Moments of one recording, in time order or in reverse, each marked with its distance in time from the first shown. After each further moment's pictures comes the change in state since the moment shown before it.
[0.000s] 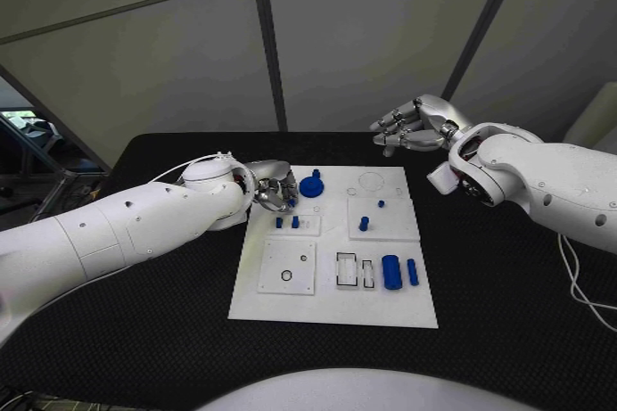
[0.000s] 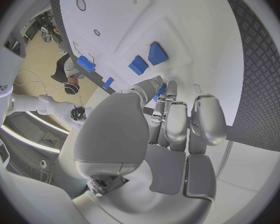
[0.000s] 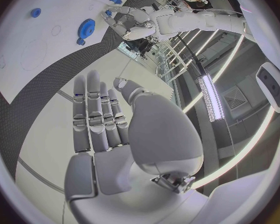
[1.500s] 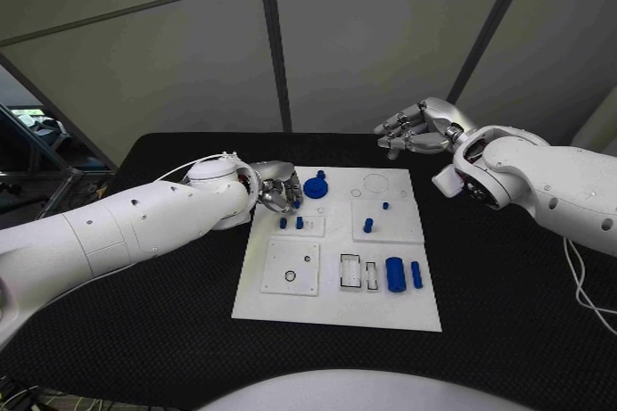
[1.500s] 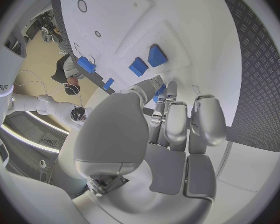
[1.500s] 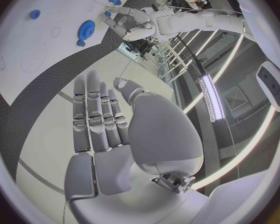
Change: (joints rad) left arm 0.000 -0.003 0.000 0.000 0.002 0.009 0.000; left_hand -0.025 -0.017 -0.008 -0.002 0.000 -0.072 -0.002 -0.072 -0.043 0.000 0.000 -0.024 -0.002 0.000 0.000 0.008 -0.012 0.000 0.000 0.000 0.006 0.014; right arm 0.000 0.007 0.000 -0.008 0.000 0.013 -0.005; right_hand 0.000 0.000 0.003 -0.003 0.000 0.000 0.000 0.000 0.000 0.000 0.000 -0.004 -0.007 0.004 0.004 -0.005 0.000 0.000 0.000 0.000 0.000 0.001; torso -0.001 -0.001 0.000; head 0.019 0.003
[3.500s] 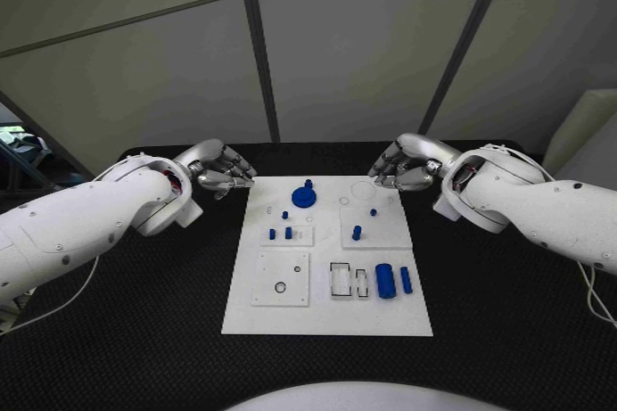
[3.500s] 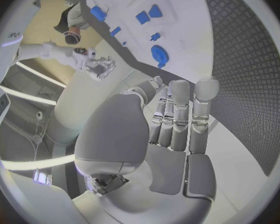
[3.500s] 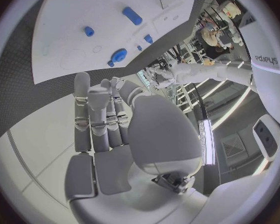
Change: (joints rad) left arm 0.011 -0.207 0.055 0.049 0.492 -0.173 0.155; left_hand 0.002 0.034 -0.044 0.011 0.000 0.028 0.027 0.043 -0.033 -0.004 0.023 0.032 0.033 -0.203 0.019 -0.328 -0.512 0.002 -0.187 0.018 -0.433 -0.287; right arm -0.041 -0.095 -0.002 0.157 -0.525 -0.021 -0.171; right_hand 0.001 -0.005 0.051 -0.056 -0.051 0.111 -0.046 -0.015 0.001 0.145 -0.052 -0.119 -0.067 0.132 -0.050 0.654 0.369 0.000 0.119 -0.068 0.320 0.242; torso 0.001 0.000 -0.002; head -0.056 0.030
